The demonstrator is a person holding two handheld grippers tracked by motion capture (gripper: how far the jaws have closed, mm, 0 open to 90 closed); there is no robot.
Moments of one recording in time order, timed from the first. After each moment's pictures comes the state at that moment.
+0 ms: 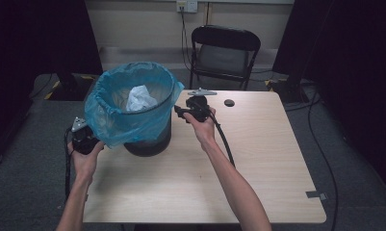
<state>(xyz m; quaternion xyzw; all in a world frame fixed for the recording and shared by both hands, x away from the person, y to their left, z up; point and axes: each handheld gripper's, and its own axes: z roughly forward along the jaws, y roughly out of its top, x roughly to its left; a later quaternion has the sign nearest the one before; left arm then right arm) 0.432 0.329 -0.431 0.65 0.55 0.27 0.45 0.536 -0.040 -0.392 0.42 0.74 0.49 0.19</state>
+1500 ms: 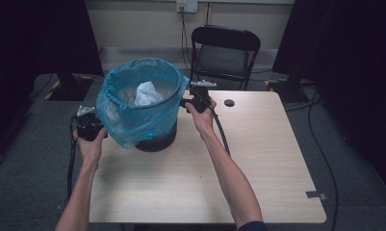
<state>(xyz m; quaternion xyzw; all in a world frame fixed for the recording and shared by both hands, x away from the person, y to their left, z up) 0.483 0.324 -0.427 0.64 0.58 0.25 0.44 0.583 -0.039 -0.398 0.49 0.70 0.47 0.22</state>
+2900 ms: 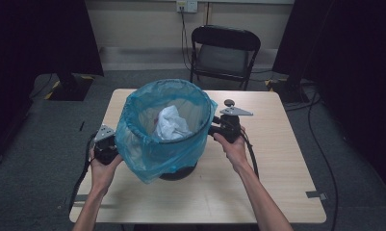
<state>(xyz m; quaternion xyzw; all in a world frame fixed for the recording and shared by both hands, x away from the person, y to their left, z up) 0.390 0.251 -0.419 0.72 0.45 0.21 0.48 0.466 -0.135 -0.400 0.42 0.73 0.51 0.18</state>
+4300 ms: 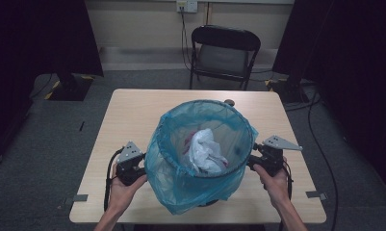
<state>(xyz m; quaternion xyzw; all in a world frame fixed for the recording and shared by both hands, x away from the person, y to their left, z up) 0.339 0.180 -0.410 0.76 0.37 0.16 0.51 0.365 -0.234 -0.401 0.43 0.71 0.51 0.20</state>
